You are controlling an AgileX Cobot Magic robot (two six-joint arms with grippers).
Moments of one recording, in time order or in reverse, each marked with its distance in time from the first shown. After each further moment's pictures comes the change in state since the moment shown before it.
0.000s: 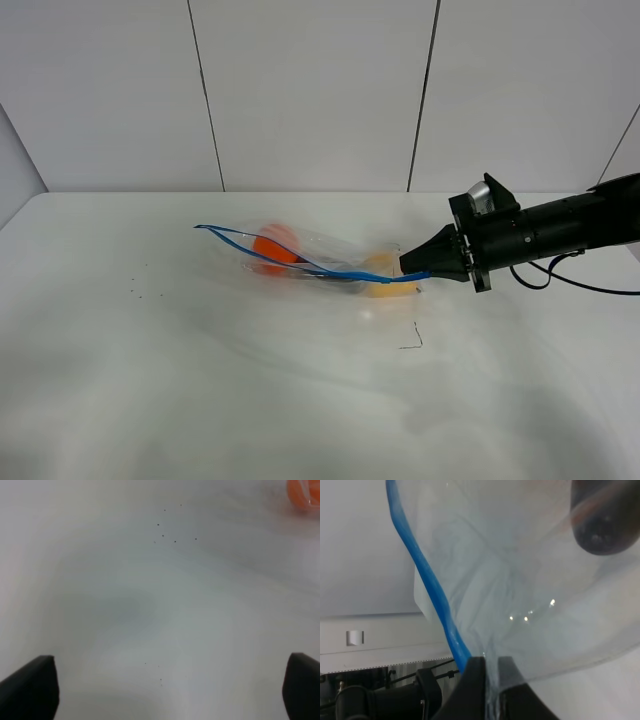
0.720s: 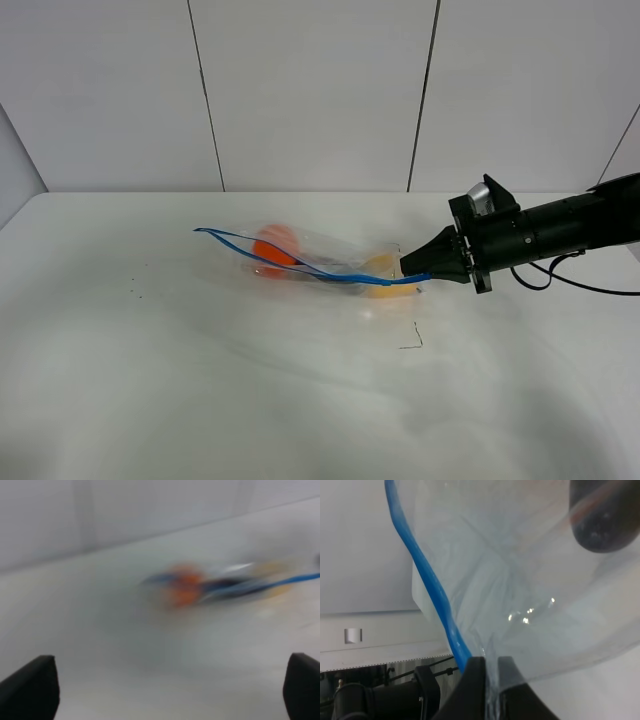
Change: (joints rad) left arm 0.000 0.339 -0.310 -0.466 -0.157 0.430; right arm 0.000 0.000 0.000 -0.012 0.000 0.006
